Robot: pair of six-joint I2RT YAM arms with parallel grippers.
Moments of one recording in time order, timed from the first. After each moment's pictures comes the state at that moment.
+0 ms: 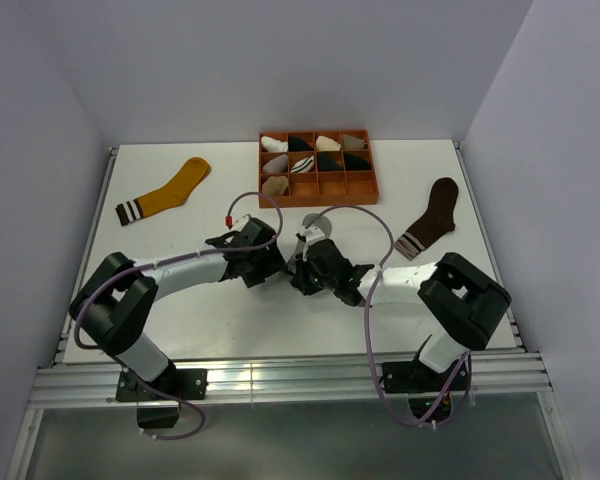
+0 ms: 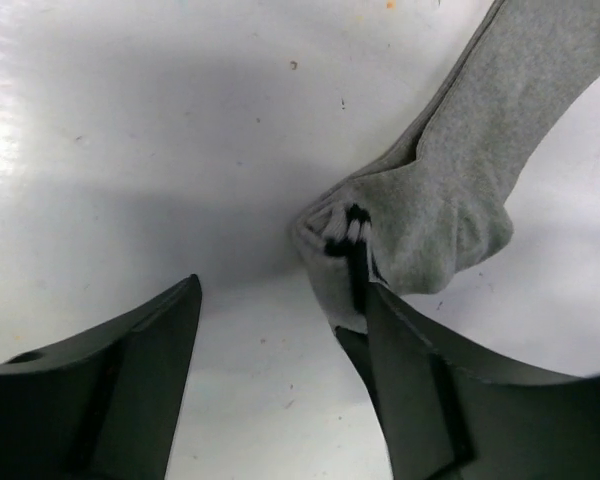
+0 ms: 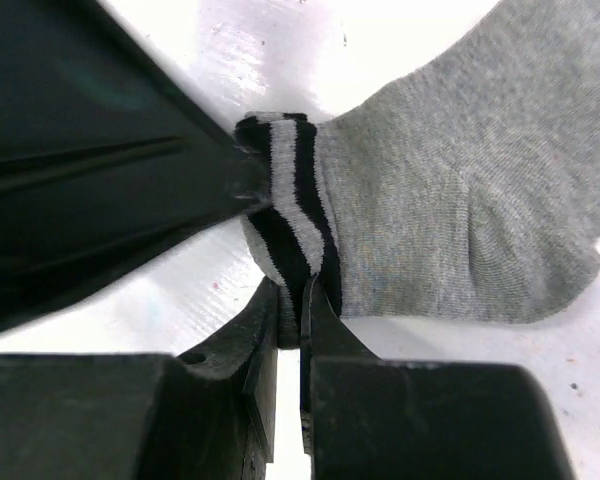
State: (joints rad) left arm -0.73 1.63 0.92 -0.30 -0.12 -1.11; right arm 0.87 1.59 0.65 0.24 0.08 0.42
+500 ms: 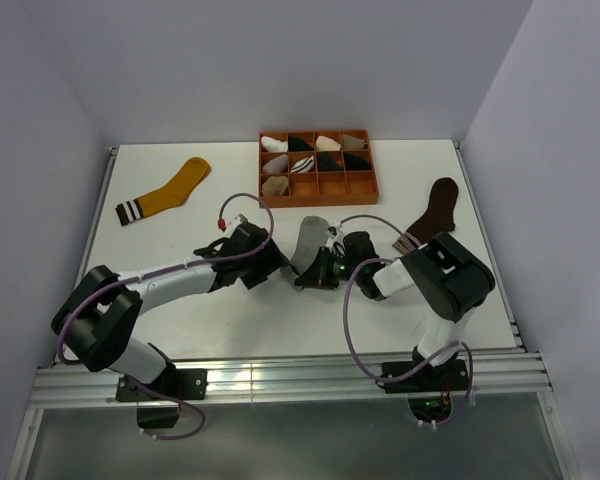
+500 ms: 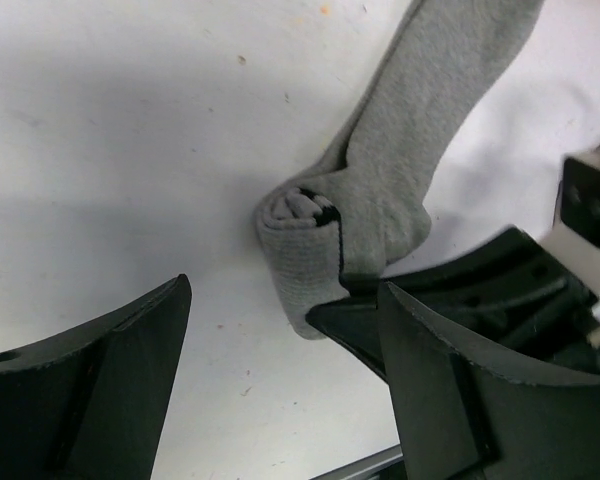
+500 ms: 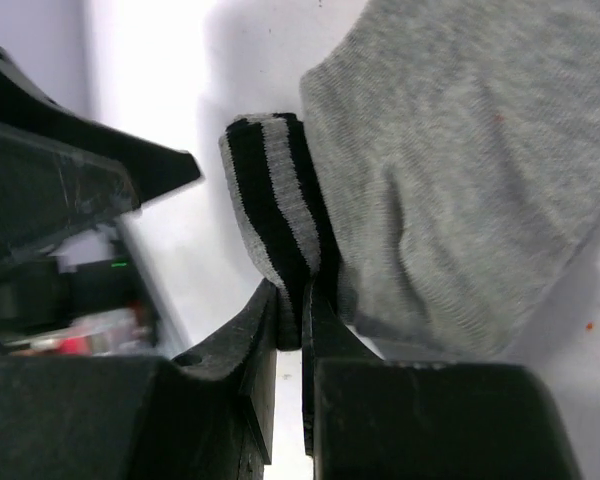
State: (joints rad) left arm -0.72 1.49 0.79 -0.15 -0.10 -1.19; right arm 0.56 1.73 0.50 0.63 -0.53 0.81
